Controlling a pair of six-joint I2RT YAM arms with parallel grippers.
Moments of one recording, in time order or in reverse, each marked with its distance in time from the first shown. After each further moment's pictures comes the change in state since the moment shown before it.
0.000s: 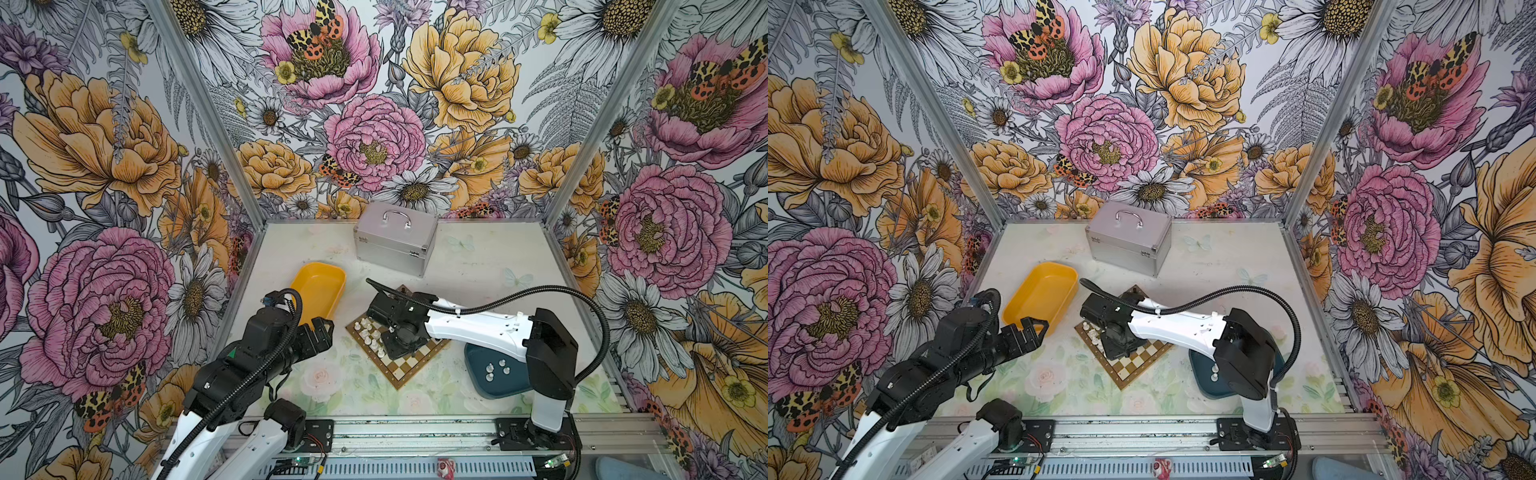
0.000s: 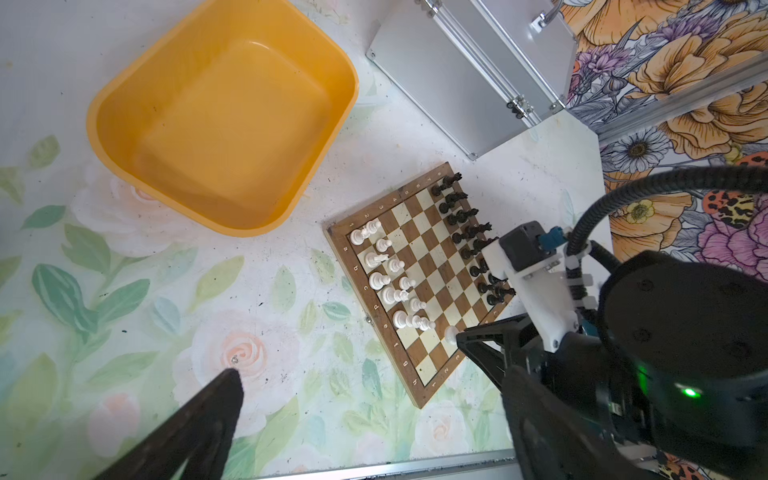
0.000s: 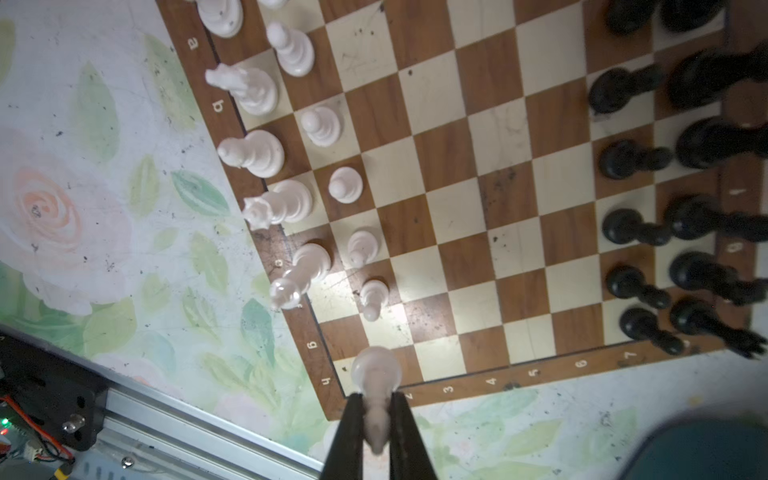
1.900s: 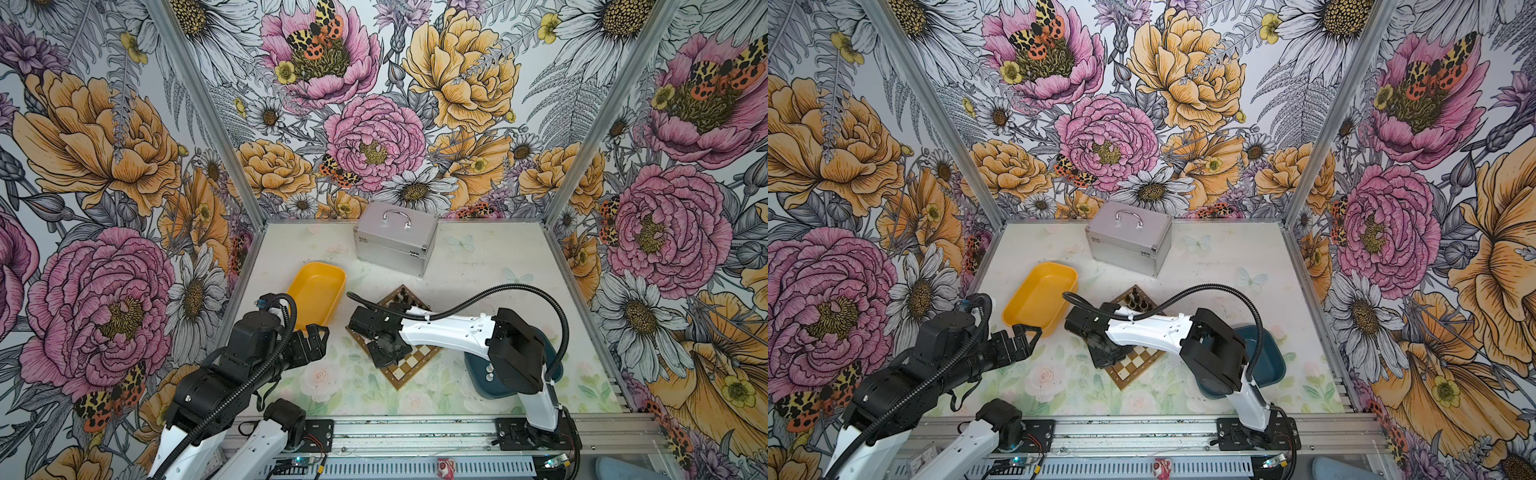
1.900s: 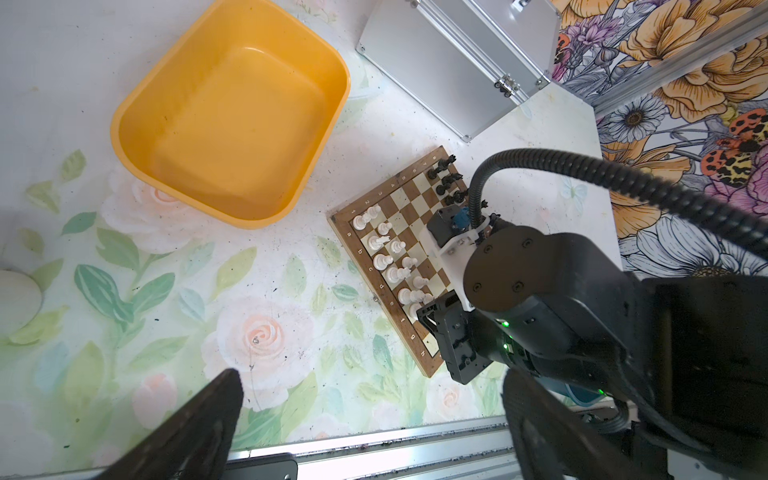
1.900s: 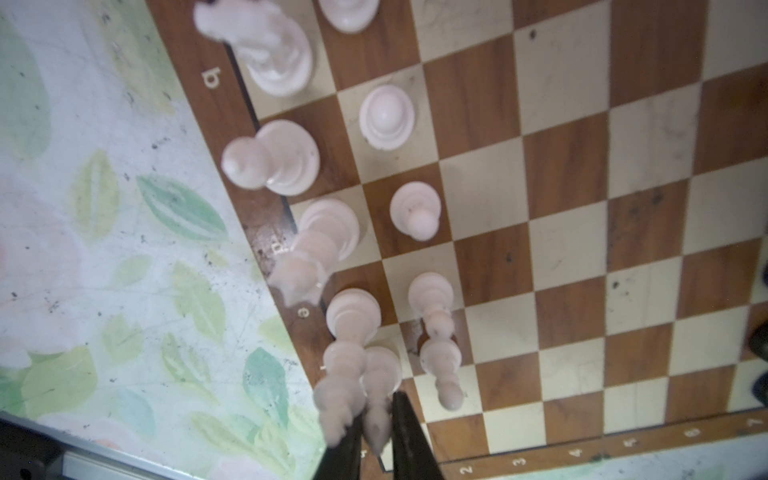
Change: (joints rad) left arm 0.015 -0.007 0.095 -0.109 0.026 0.087; right arm 0.045 0.165 0.085 0.007 0.014 0.024
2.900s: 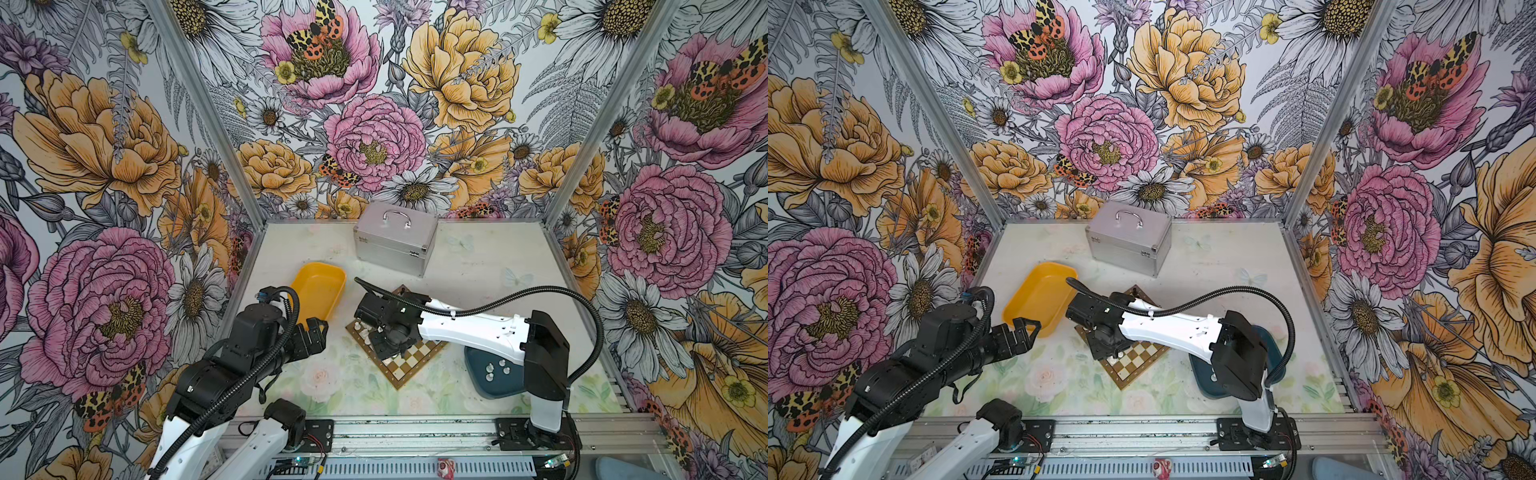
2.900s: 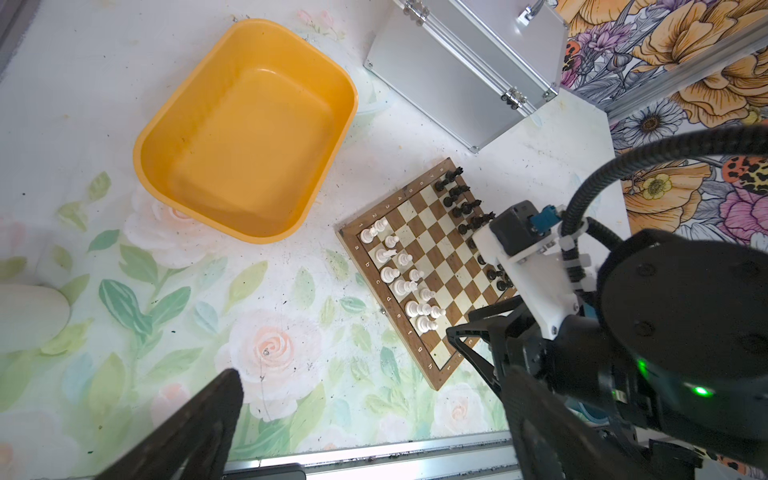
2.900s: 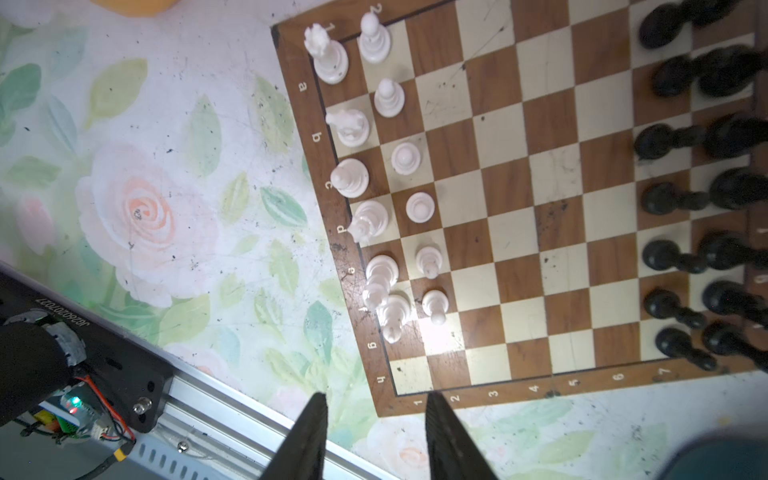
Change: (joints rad) left arm 0.009 0.050 0.040 0.008 -0.035 0.026; right arm -0.011 -0.151 0.034 -0.041 -0.007 -0.024
